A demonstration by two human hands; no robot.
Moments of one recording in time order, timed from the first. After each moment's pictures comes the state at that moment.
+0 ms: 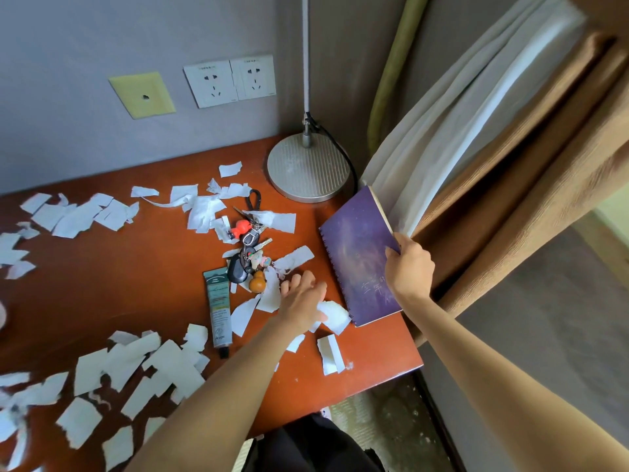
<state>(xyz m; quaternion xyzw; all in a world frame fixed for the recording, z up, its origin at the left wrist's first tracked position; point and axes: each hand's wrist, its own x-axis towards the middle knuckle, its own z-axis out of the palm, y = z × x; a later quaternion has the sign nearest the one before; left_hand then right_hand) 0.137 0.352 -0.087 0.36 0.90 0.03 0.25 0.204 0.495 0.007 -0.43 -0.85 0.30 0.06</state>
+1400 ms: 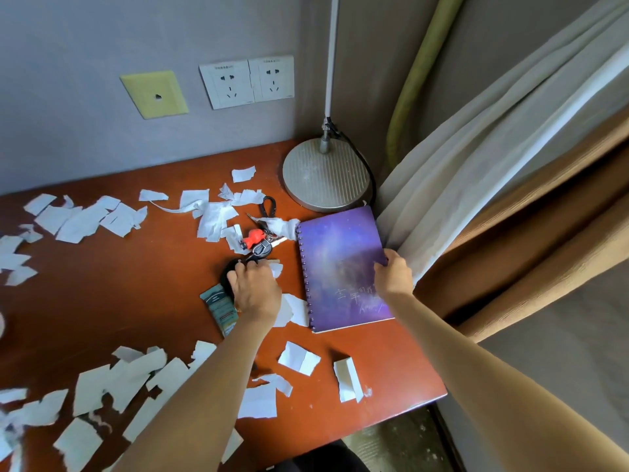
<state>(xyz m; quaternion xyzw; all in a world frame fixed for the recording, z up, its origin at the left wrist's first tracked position) 0.066 0.311 -0.087 0.10 0.99 0.04 0.08 0.149 0.487 -0.046 -0.48 -0.78 0.40 -0.05</state>
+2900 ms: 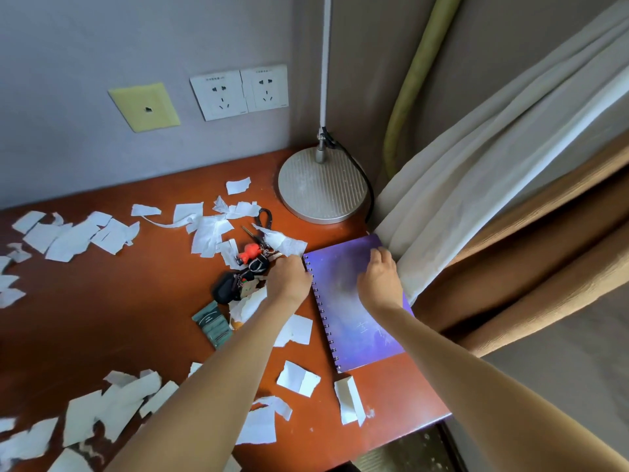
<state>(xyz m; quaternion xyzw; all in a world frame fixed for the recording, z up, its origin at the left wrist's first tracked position) 0.046 0.366 -0.059 0.15 0.94 0.18 0.25 0.130 0.486 -0.071 -0.36 -0.90 0.21 -0.06</state>
